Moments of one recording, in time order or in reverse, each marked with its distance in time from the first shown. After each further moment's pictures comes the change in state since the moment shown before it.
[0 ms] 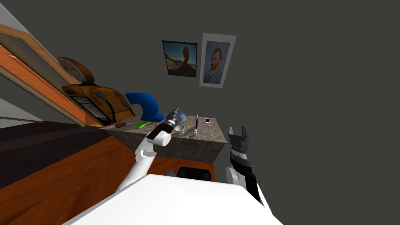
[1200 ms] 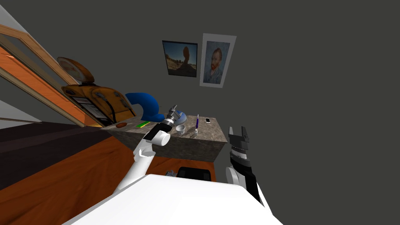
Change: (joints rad) left arm -0.003 0.009 0.021 -0.008 0.008 -0.102 -0.012; right arm 0.000 0.000 0.000 0.000 0.000 0.000 0.000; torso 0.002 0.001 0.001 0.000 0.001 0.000
